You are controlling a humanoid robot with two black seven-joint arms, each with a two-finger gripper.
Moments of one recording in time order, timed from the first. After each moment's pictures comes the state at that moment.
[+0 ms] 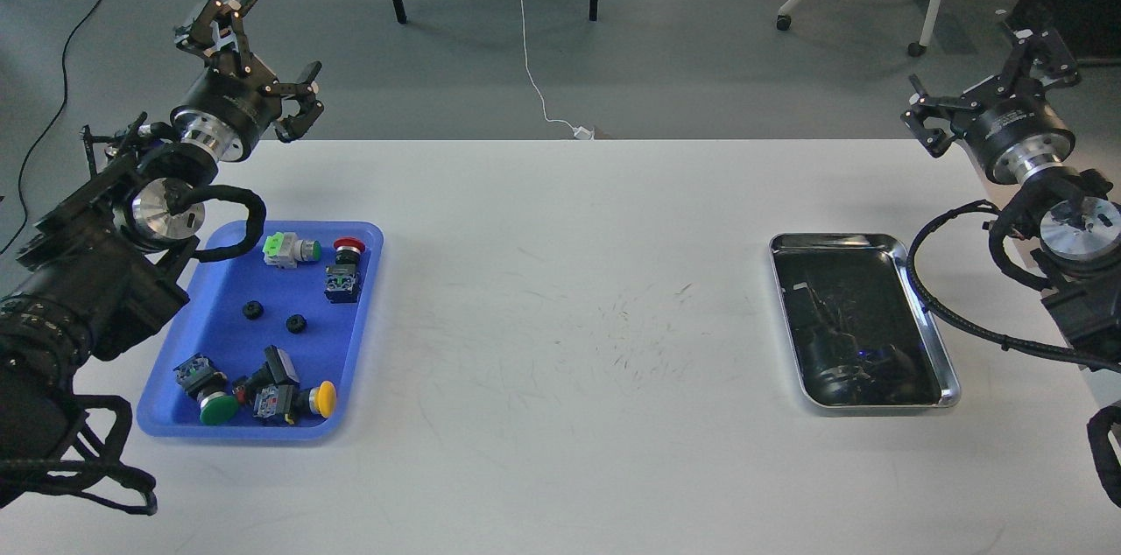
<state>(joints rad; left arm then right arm) -0.93 0.26 -0.69 -0.31 -0.12 -0.49 -0.24 0.87 -0.39 0.73 0.35 0.36 0.49 0.08</state>
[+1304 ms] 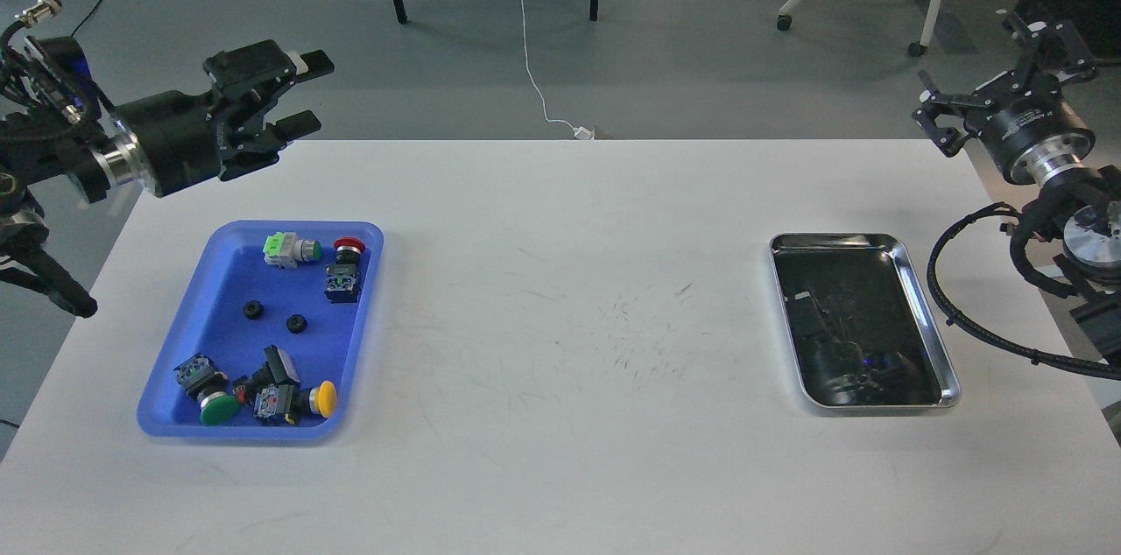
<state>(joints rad) -0.81 0.85 -0.54 -1.14 0.79 -0.49 -0.30 0.80 -0.47 0.73 0.46 0.36 0.49 0.10</state>
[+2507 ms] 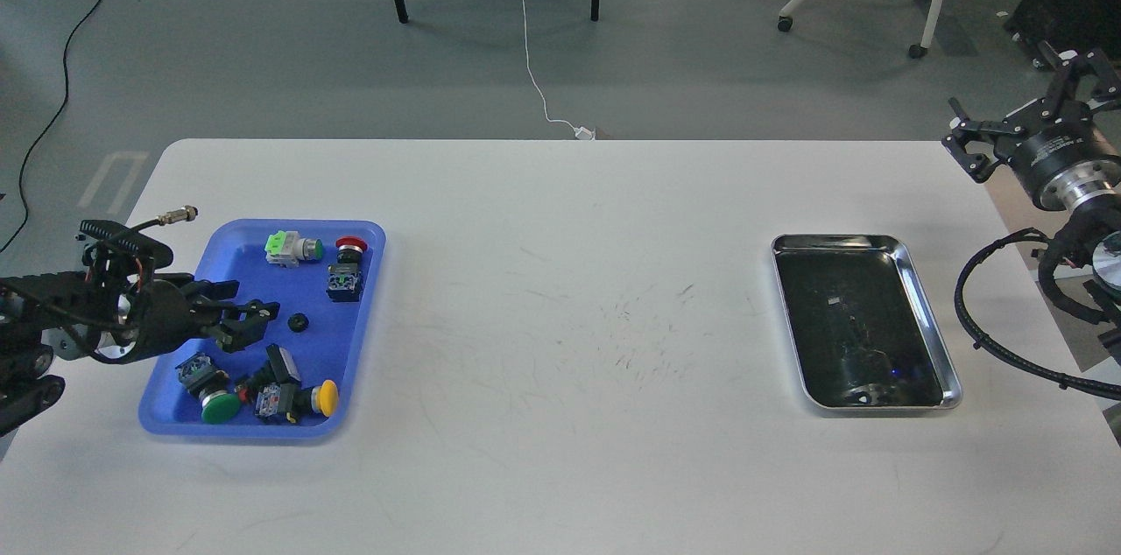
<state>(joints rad) -0.69 0.81 -0.21 -0.96 1.81 -0.10 -0.36 0.76 -0.51 0.72 0.46 0.36 0.49 0.10</state>
